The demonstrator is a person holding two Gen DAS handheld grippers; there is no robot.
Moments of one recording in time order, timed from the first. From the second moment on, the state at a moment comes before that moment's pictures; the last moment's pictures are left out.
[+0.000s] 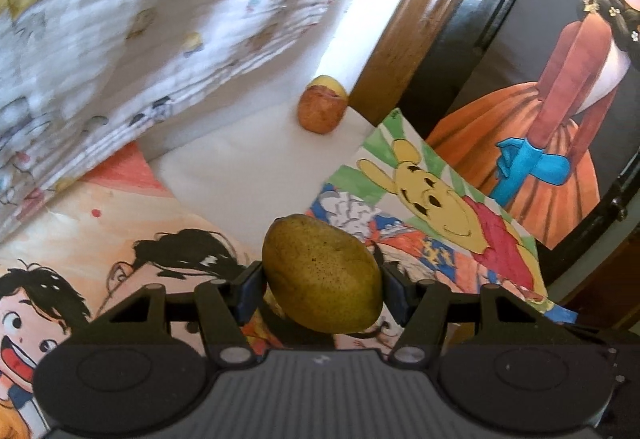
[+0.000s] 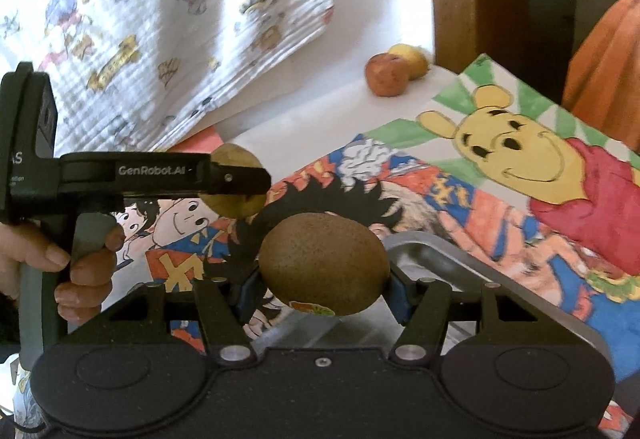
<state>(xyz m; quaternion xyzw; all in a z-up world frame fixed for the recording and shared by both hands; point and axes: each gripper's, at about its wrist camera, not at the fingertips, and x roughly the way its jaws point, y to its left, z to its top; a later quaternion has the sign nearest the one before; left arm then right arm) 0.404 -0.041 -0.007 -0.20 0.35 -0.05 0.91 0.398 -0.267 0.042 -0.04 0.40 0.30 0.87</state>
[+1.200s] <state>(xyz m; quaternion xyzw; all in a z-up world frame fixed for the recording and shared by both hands) 0.360 -0.152 -0.005 -0.10 0.36 -0.19 0.91 0.362 -0.373 0.042 0.04 0.37 0.19 0.91</state>
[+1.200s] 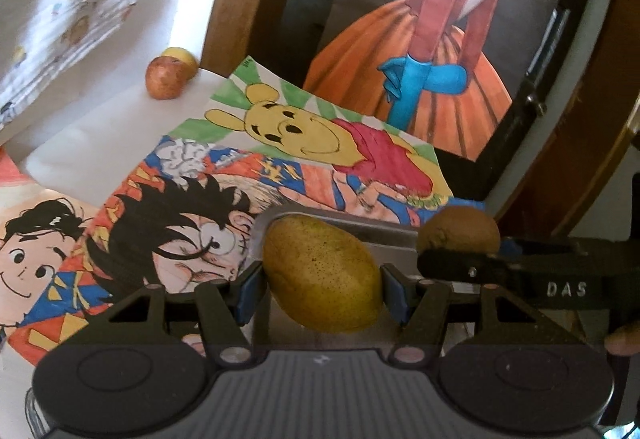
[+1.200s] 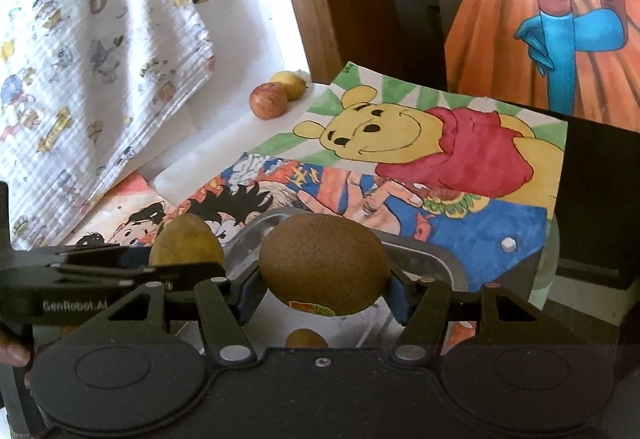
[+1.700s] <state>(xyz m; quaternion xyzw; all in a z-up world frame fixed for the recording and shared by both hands) 0.355 -0.163 -0.013 -0.06 0.37 -0.19 0.91 0.363 -0.378 0.029 0.05 0.39 0.17 0.90</state>
